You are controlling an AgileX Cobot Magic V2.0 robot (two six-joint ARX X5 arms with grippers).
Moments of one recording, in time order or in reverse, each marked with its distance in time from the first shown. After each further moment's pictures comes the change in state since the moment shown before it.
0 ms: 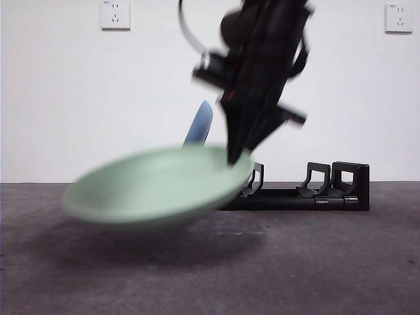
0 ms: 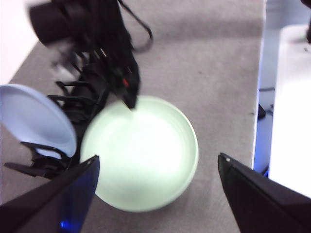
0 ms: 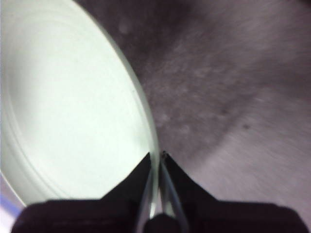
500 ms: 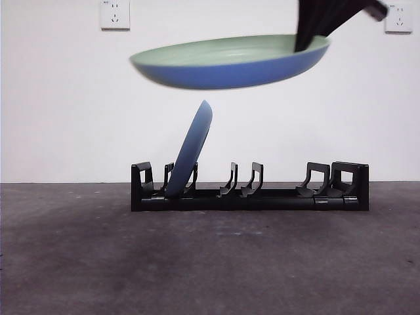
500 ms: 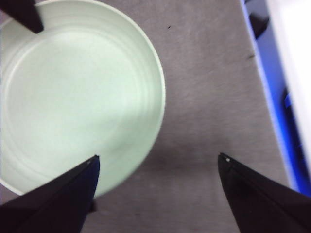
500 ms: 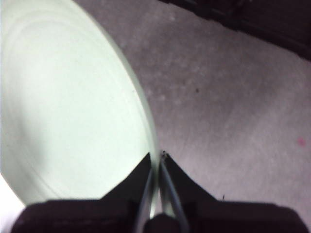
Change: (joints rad) left arm -0.423 0.283 0.000 0.110 -0.439 0.175; right arm -0.133 -0.340 0.000 -0.197 -0.027 -0.014
